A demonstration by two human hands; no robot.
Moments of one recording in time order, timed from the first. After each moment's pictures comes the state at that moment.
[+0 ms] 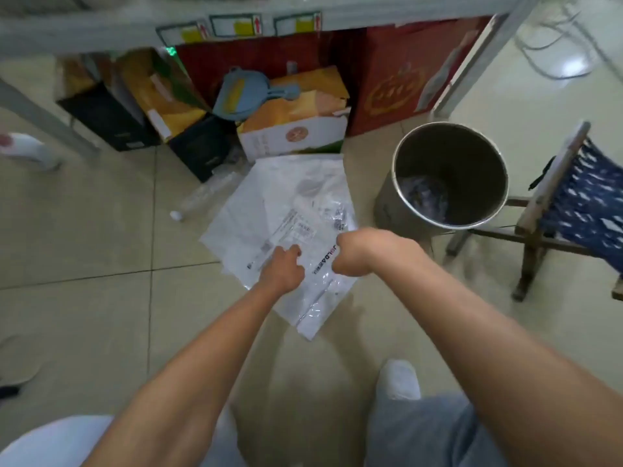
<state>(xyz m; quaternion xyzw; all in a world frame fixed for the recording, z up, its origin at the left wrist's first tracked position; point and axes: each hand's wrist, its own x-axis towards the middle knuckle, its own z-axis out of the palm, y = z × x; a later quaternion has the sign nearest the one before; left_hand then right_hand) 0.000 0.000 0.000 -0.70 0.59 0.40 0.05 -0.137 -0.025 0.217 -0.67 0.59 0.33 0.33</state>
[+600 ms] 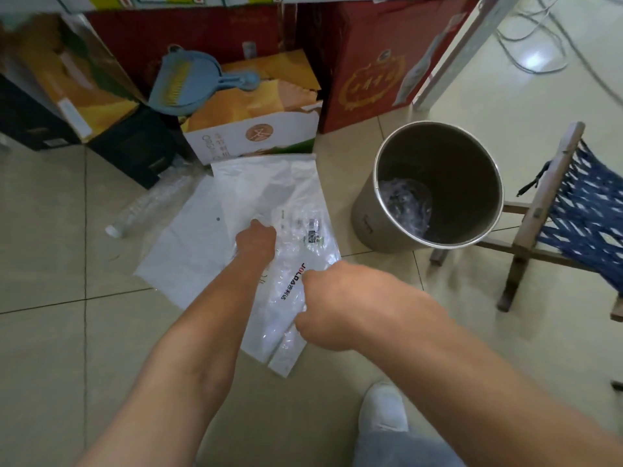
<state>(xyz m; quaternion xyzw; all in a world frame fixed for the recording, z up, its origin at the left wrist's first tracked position) -0.017 -0.118 -0.080 -0.65 0.67 0.25 0.27 -0.137 -0.039 0.214 -0.65 0.55 0.37 0.38</state>
